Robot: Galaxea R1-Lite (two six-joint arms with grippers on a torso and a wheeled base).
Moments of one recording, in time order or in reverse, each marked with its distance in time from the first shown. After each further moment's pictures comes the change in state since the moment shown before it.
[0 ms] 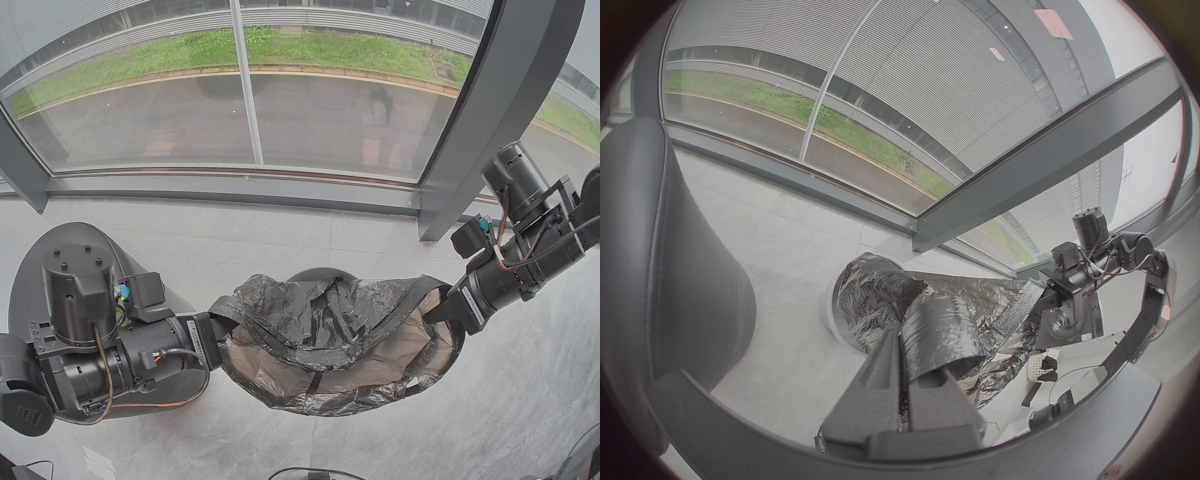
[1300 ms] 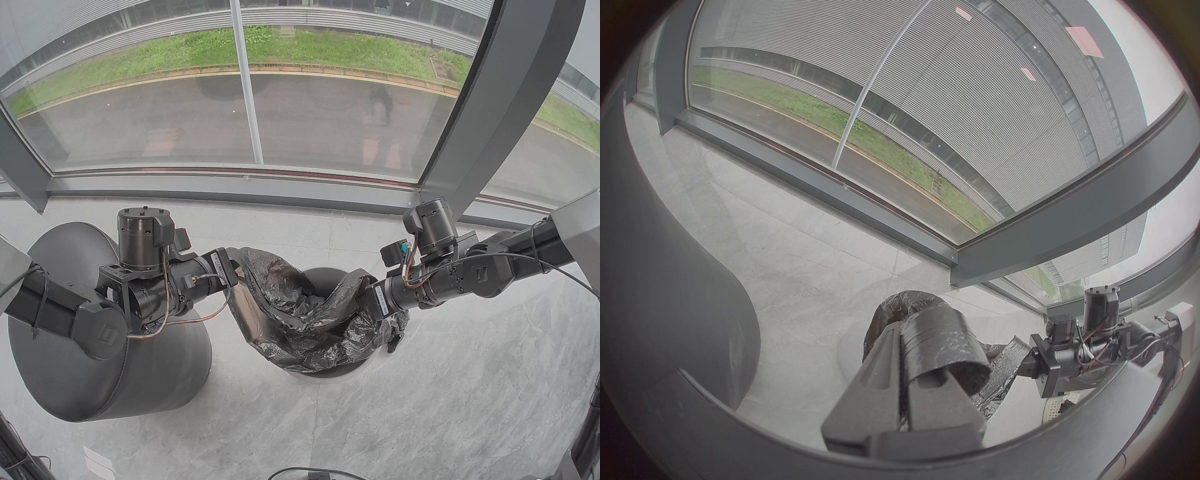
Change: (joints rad) left arm 0.239 0.395 -0.286 -0.140 -0.059 -0.022; right arm -0.059 0.415 0.054 -0.681 0.044 0.100
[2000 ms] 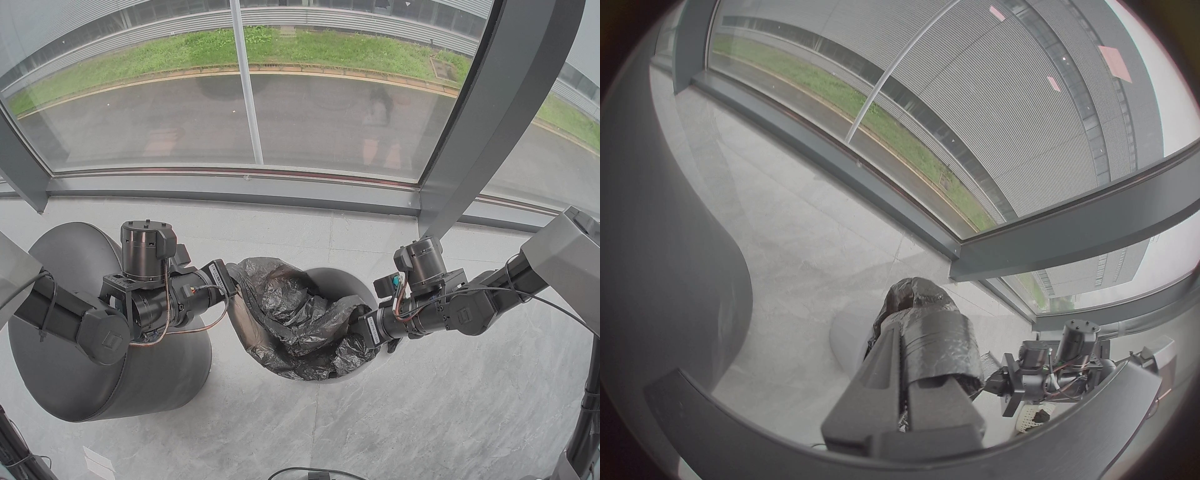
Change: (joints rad) left arm 0.021 0.029 0.031 -0.003 -0.066 -0.124; right arm 0.020 0.074 0.158 -0.228 0.001 0.041
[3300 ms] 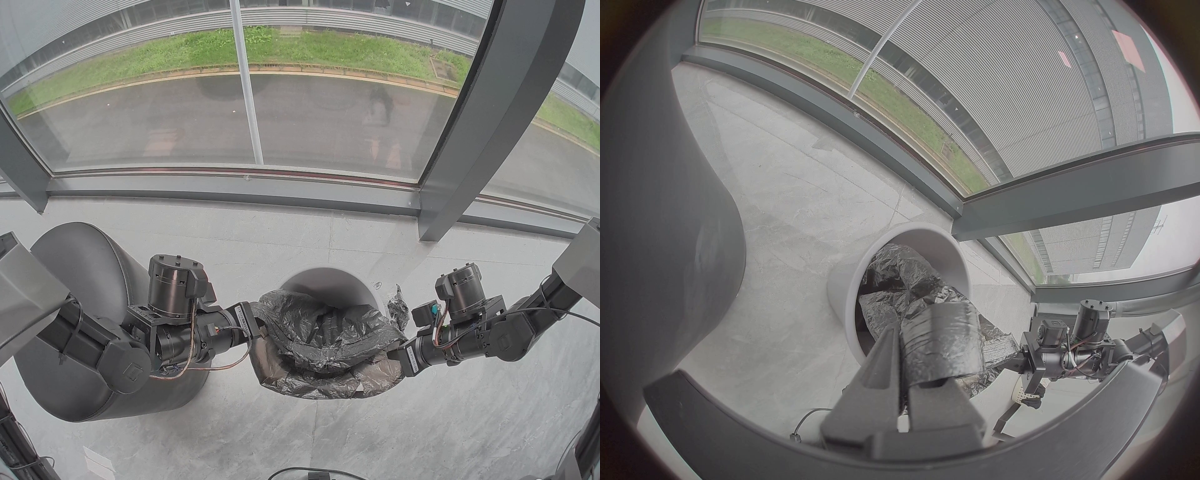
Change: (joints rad) left arm -0.094 0.051 0.086 -0.001 -0.016 -0.021; right arm -0.070 -0.128 0.343 -0.129 0.001 -0.046
